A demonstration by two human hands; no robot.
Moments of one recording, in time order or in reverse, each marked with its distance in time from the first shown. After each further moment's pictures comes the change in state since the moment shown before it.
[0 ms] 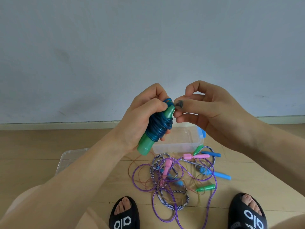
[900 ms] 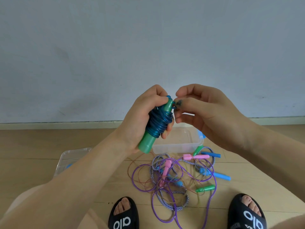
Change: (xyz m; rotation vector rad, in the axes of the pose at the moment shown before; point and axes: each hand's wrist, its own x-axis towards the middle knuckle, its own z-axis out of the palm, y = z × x) left_hand 0.004 -0.003 0.005 -0.195 0.013 -0.030; right_hand 0.007 0.007 0.001 -0.039 -0.010 -0.011
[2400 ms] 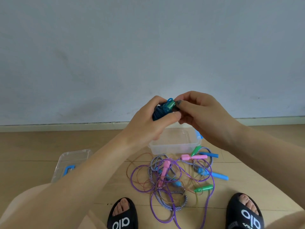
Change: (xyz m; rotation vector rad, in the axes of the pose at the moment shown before) left_hand -0.002 -0.014 -0.002 0.605 0.074 -0.052; right_hand 0.011 0.022 -0.012 -0.206 0.150 0.027
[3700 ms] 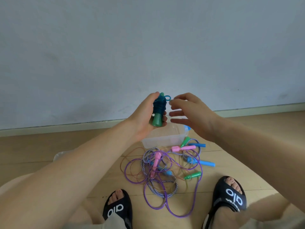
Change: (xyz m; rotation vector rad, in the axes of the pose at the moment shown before) left_hand 0.015 -0.001 0.049 -0.596 -0.005 -0.416; right_hand -0.028 0.020 -0.024 -0.002 0.156 0.250
